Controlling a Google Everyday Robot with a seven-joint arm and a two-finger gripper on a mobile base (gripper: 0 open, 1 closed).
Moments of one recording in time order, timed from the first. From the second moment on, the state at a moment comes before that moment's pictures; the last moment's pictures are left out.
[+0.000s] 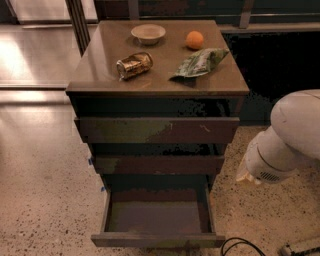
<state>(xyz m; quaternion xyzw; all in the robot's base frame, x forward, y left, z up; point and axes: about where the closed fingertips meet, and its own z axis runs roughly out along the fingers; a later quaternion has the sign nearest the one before) 0.417 -0.210 0.760 -0.57 0.81 -0.03 0.12</state>
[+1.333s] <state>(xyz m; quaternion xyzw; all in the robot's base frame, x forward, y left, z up) 0.442 -0.225 0.668 -0.56 0.81 0.06 0.16</state>
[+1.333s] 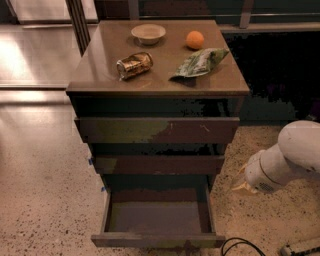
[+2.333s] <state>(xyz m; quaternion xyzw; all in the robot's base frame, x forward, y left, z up) 0.463 -0.218 0.552 -0.56 0.79 0.14 0.22</state>
